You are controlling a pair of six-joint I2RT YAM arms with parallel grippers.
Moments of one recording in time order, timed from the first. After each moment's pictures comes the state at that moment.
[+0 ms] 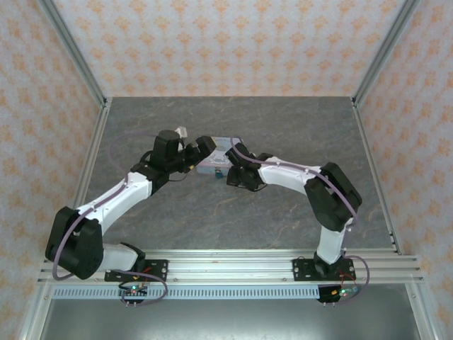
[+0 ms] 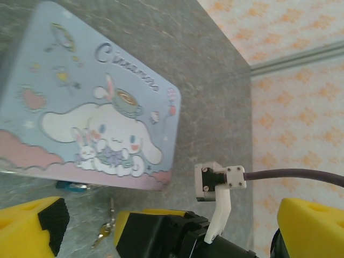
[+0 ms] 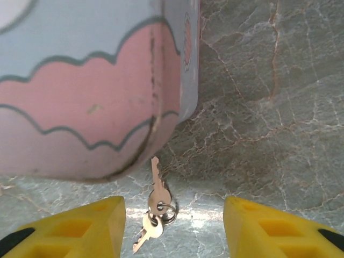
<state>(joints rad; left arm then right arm) -0.37 1.31 0.86 -0.12 0.23 -0.99 0.75 1.86 1.22 -0.55 0.07 0.83</state>
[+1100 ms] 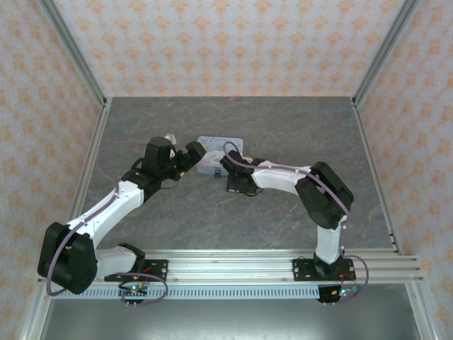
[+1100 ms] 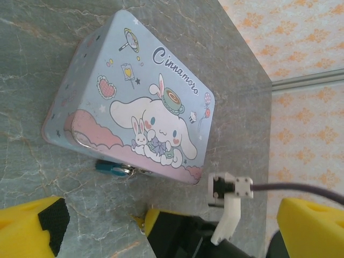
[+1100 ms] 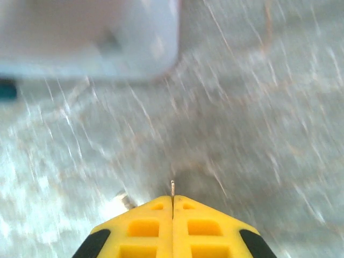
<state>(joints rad) -0.34 1.20 0.78 -0.17 0.22 -1.01 0.78 1.78 1.07 -0.48 0.09 0.82</state>
